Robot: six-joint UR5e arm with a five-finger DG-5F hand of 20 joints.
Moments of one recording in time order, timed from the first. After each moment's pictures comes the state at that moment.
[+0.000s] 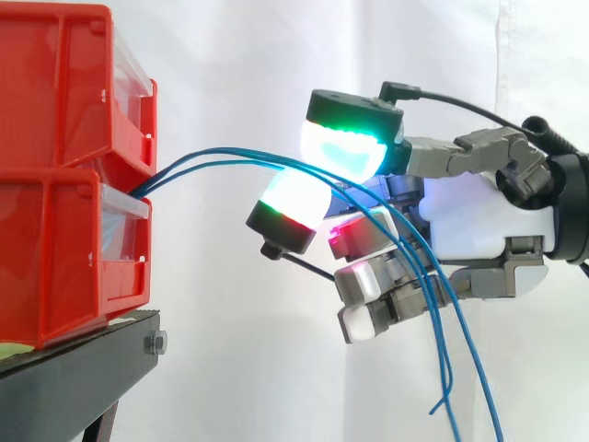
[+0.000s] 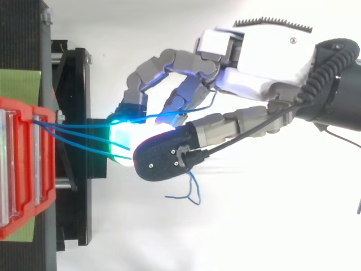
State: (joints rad) arm 0.16 -2.25 -1.20 -2.86 -1.27 -0.06
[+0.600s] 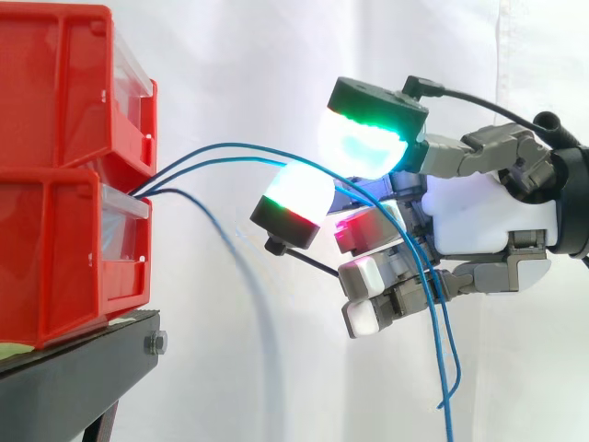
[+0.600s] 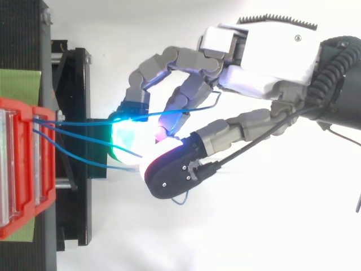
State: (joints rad) arm 0.16 -2.24 -1.20 -2.87 -1.27 -0.06
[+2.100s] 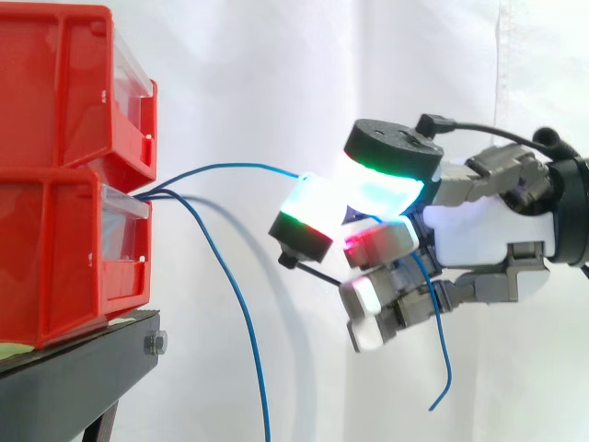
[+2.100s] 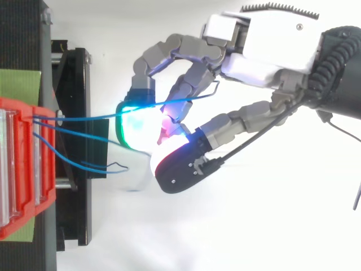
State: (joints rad) arm 0.14 -2.24 -1.21 -2.87 -1.27 -0.08
